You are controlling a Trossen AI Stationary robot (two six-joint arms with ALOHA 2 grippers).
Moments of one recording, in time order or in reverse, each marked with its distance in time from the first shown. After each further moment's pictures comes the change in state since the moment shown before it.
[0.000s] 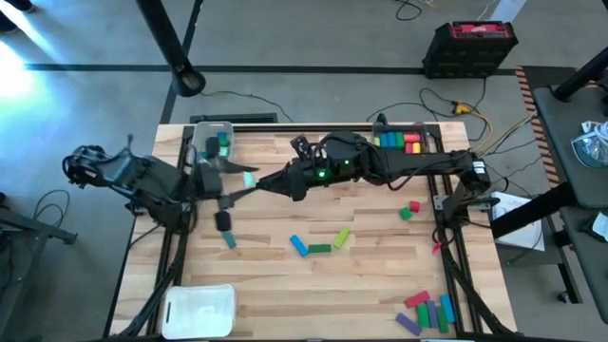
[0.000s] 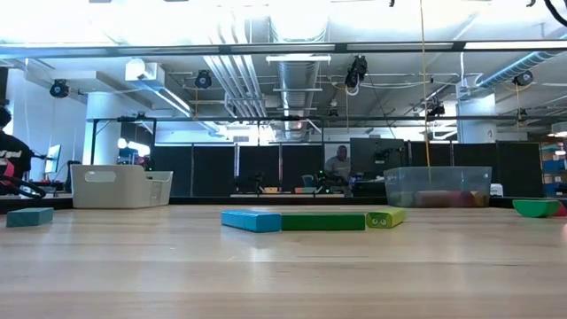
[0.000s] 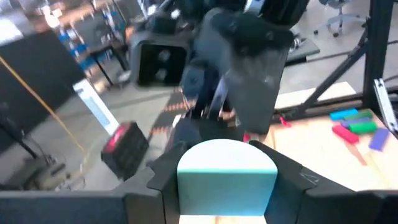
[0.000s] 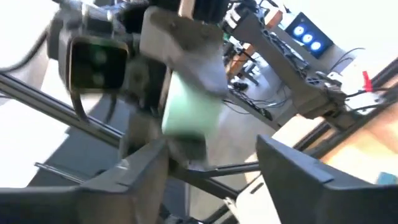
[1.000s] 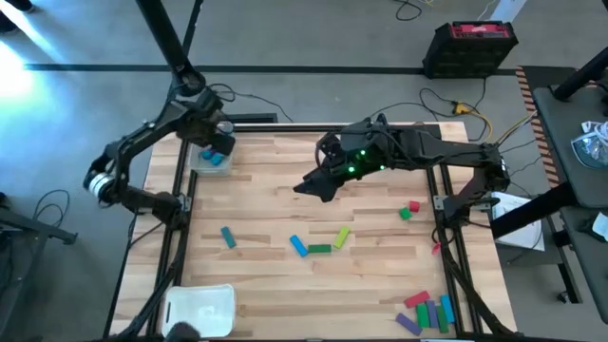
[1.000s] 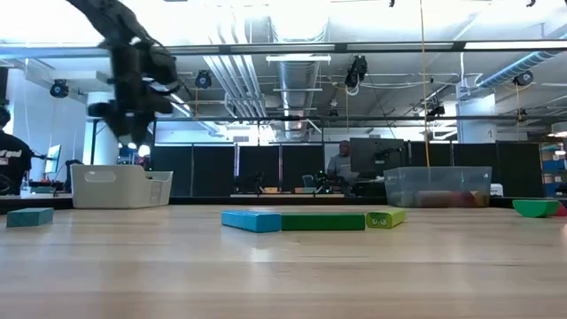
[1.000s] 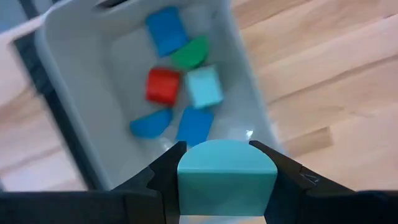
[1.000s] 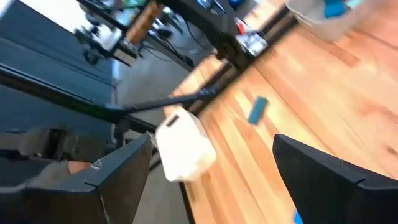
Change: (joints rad) left arm 1.411 0.226 -0.406 -0.469 0.554 -0.358; right arm -0.034 -0.157 0.001 -0.577 -0.007 -0.151
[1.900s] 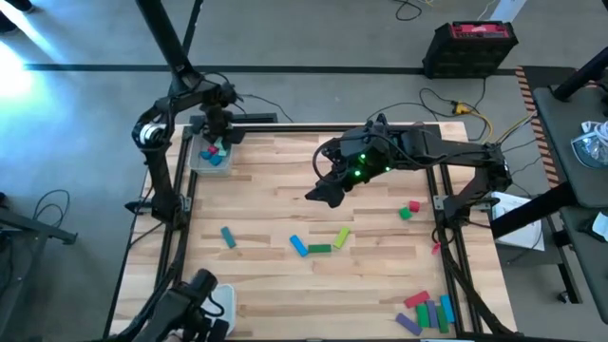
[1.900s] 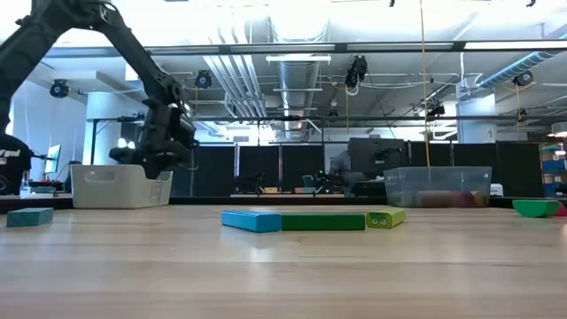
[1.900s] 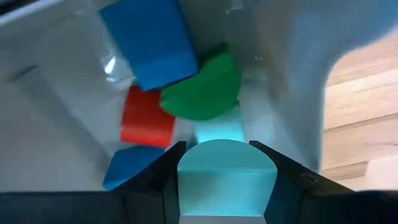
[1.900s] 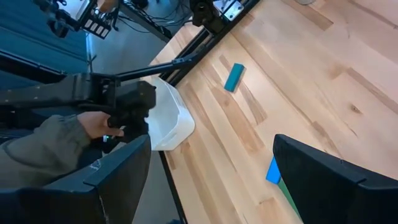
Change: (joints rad) left arm 0.163 0.616 0.347 -0.187 0.135 0.079; right arm 0.009 -0.014 0.000 -0.170 -0.019 -0.011
